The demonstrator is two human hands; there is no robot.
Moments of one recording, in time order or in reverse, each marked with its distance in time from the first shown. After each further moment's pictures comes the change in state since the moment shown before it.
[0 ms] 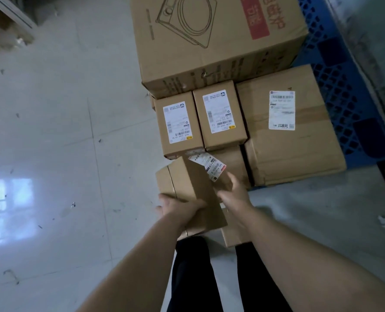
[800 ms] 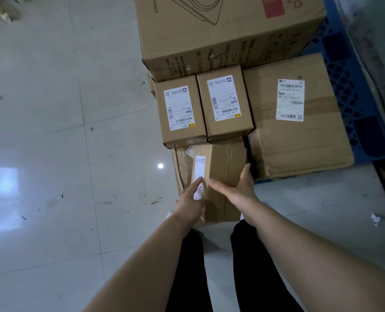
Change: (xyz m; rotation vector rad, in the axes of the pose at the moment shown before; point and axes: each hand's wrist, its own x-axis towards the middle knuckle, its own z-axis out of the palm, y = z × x) left_hand 0.028 -0.022 0.033 -0.133 -0.316 0.398; right_hand 0.014 0.030 0.006 -0.048 0.004 0.048
